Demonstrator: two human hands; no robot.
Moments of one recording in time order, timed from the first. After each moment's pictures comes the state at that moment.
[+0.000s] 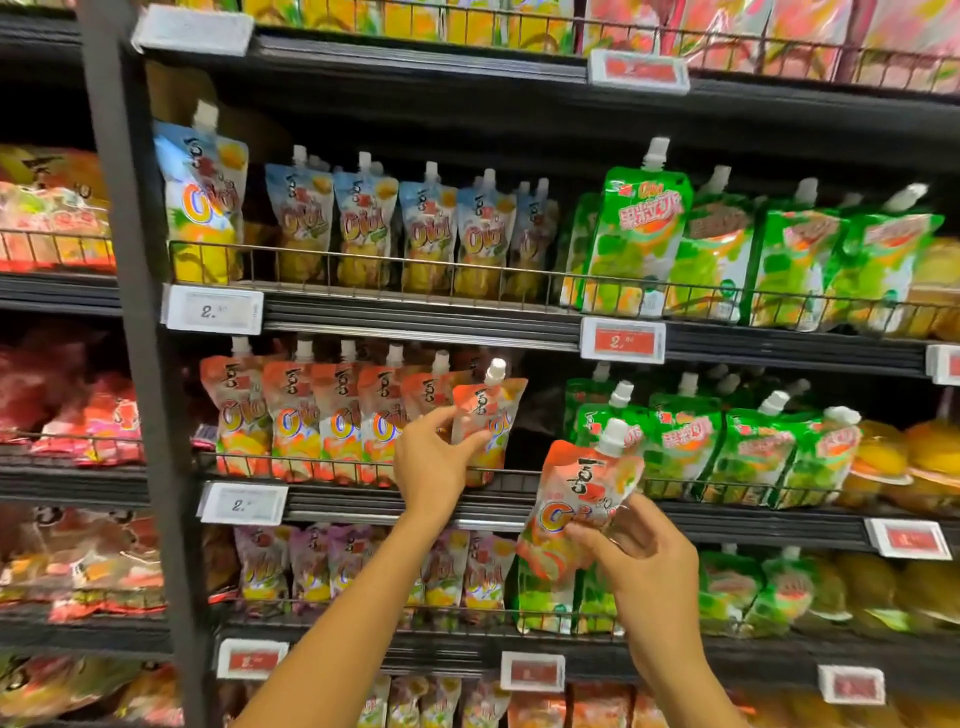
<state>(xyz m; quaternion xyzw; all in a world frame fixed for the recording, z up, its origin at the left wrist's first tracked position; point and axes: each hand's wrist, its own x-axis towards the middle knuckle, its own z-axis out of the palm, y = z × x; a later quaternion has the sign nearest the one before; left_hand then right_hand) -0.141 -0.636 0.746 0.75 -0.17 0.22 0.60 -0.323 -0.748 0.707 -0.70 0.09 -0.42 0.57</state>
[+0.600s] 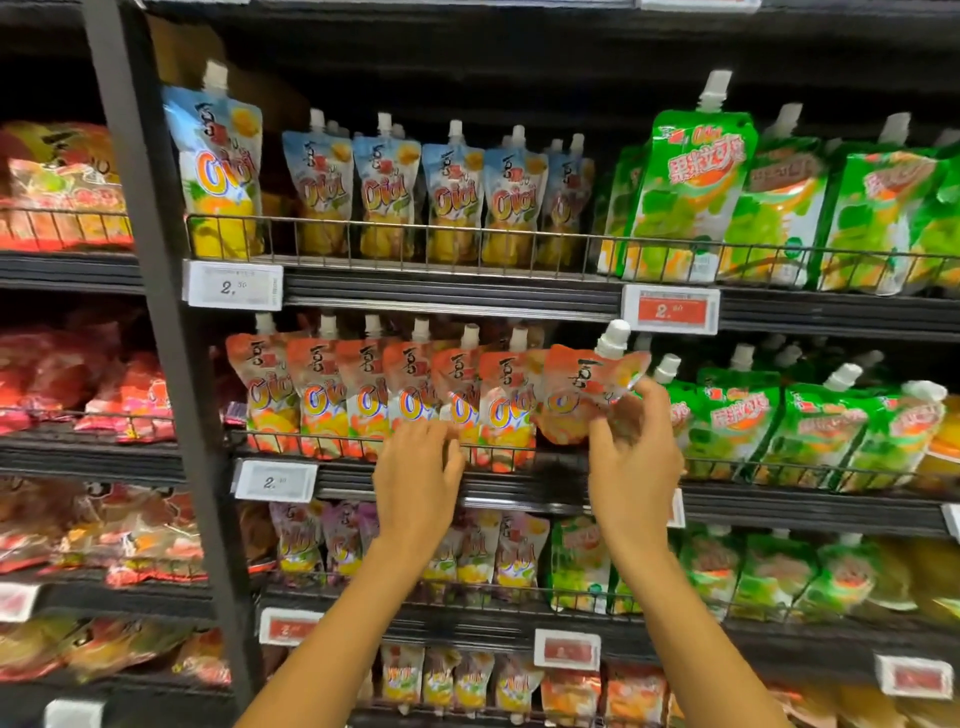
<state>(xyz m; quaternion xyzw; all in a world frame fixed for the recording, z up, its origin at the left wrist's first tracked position) -0.132 -0.589 0.706 0.84 -0.24 0.37 0.33 -0.254 -0.725 0.757 -0.69 0.10 -0.56 0.44</state>
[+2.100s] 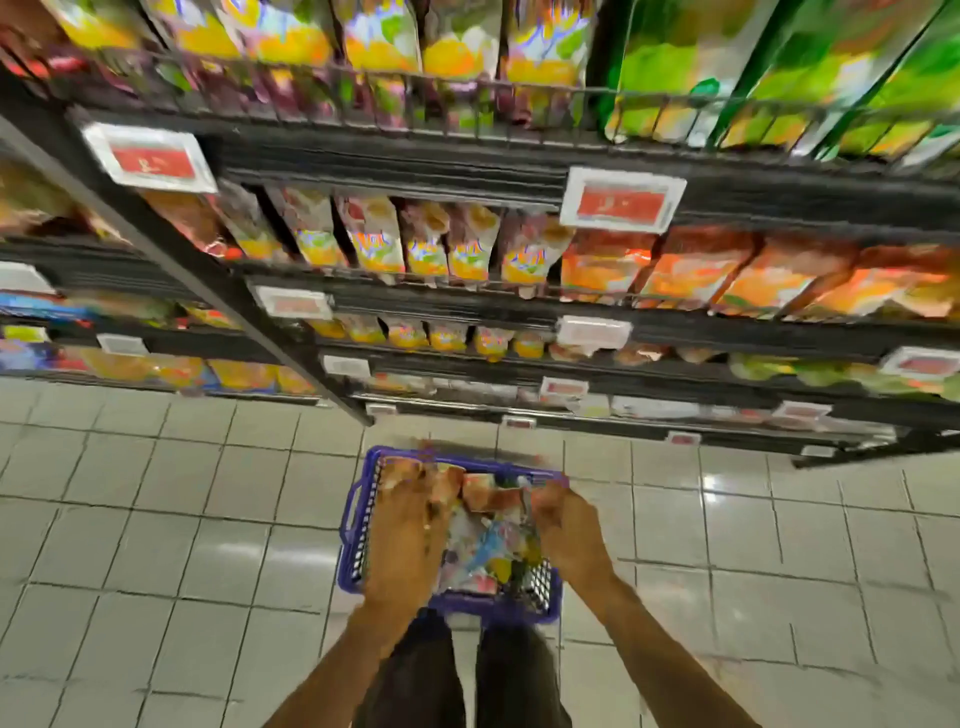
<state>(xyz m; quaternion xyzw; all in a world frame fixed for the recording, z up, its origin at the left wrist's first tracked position) -0.355 -0.498 0.260 0.93 -0.11 -0.19 0.30 -0.409 -0.689 0.276 -0.78 0.36 0.11 0.50</state>
